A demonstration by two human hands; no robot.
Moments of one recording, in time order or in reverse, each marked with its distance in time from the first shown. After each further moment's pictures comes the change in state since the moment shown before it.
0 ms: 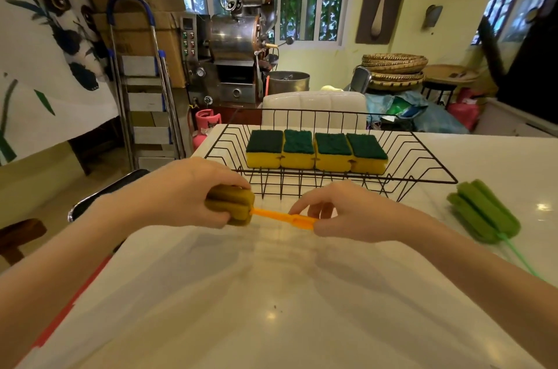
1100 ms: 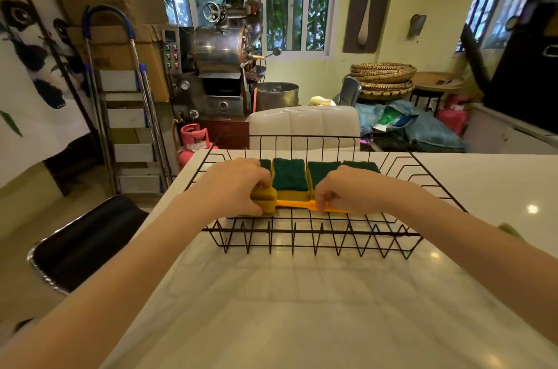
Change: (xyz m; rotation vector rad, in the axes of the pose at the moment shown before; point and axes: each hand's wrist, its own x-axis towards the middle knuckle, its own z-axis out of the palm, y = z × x) left_hand 0.142 -0.030 0.015 0.142 0.037 -0.082; right_hand 0.092 0.086 -0.066 -0.415 -0.018 0.032
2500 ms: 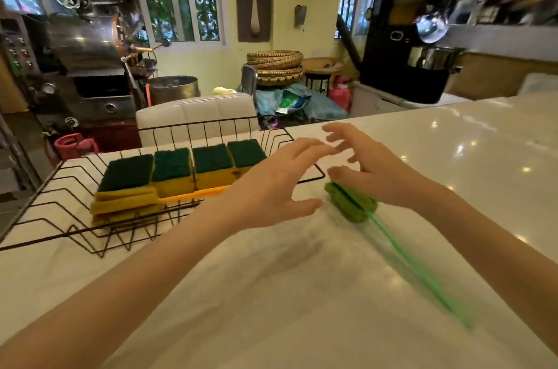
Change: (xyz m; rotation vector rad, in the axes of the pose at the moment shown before) left_hand 0.021 0.201 -0.006 -0.461 0.190 0.620; right_hand -0.201 0.040 0.017 0.377 0.660 0.371
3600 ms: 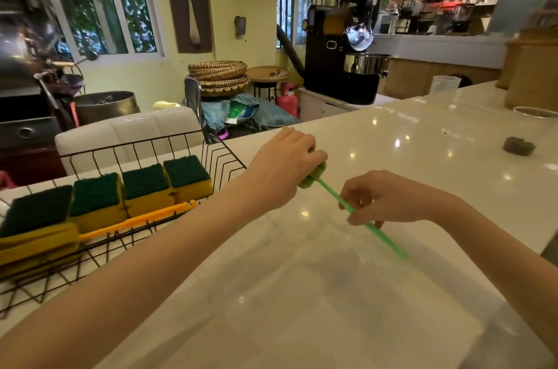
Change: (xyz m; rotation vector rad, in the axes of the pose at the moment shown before) left_hand 0.089 0.032 0.034 0.480 0.106 0.293; right_hand -0.066 0.041 -0.060 -0.031 -0.326 0.430
